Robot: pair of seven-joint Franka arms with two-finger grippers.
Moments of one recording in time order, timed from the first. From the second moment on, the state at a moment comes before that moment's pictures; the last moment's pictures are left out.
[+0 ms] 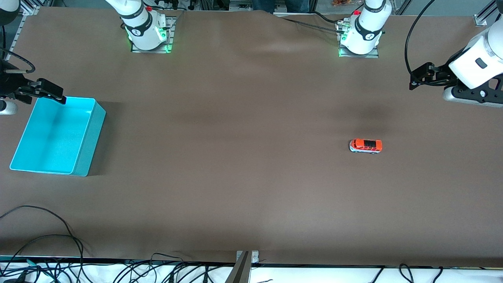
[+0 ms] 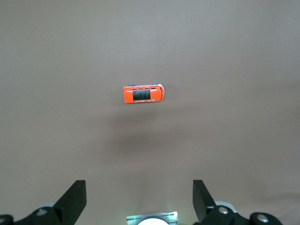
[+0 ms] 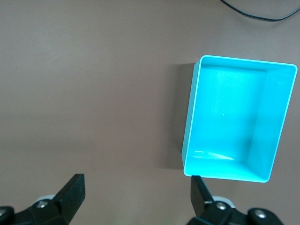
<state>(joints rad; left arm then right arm) -0.11 0.03 0.03 -1.55 -0.02 1.42 0.04 -0.06 0.06 0.02 -1.58 -0.01 1.58 -0.05</state>
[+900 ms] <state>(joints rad) -0.11 0.03 0.03 -1.55 -0.02 1.42 0.04 -0.05 0.05 0.03 -1.54 -0.01 1.59 -0.05</state>
